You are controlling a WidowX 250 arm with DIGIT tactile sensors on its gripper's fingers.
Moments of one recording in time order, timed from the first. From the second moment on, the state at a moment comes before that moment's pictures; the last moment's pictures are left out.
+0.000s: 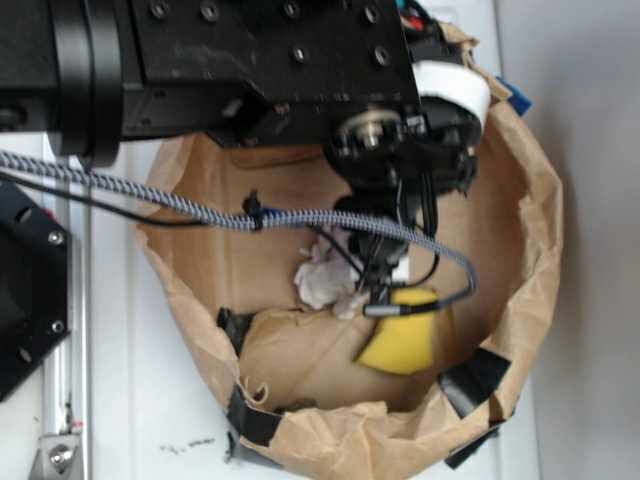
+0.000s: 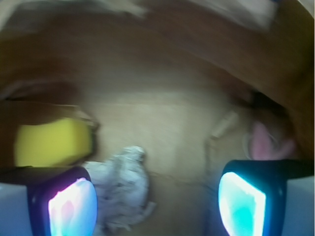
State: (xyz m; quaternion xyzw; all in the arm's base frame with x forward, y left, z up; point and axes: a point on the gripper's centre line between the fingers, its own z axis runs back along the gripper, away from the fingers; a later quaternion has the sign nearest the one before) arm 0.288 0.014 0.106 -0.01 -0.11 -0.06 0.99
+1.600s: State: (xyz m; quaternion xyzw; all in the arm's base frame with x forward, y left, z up) arm 0.260 0.047 0.088 0.00 -0.06 0.00 1.00
